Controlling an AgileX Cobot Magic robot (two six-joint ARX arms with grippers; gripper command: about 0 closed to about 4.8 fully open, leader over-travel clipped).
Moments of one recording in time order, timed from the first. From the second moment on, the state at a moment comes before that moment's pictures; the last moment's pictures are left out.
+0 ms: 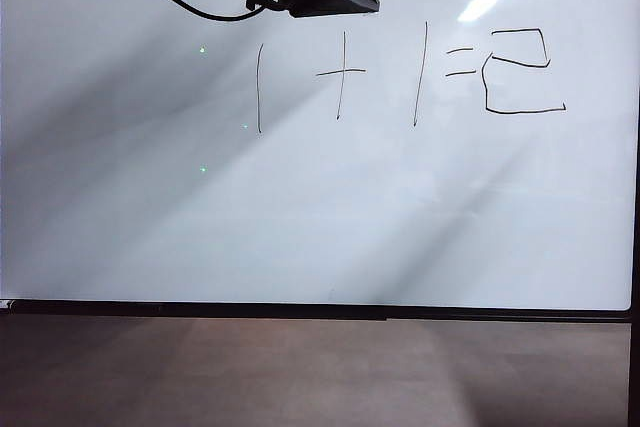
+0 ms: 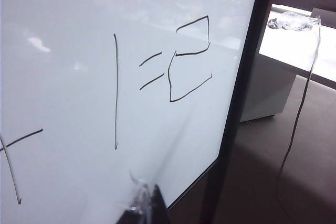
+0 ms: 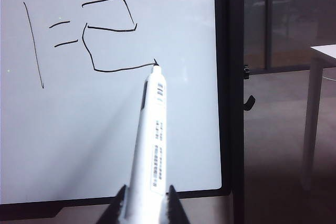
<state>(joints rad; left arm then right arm) -0.65 1.62 1.21 0.31 0.20 0.04 -0.18 0.01 0.01 0.13 -0.20 0.16</state>
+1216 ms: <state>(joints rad) -0.34 0.80 1.20 -0.30 0.16 0.18 -0.18 0.01 0.01 0.13 -0.20 0.16</state>
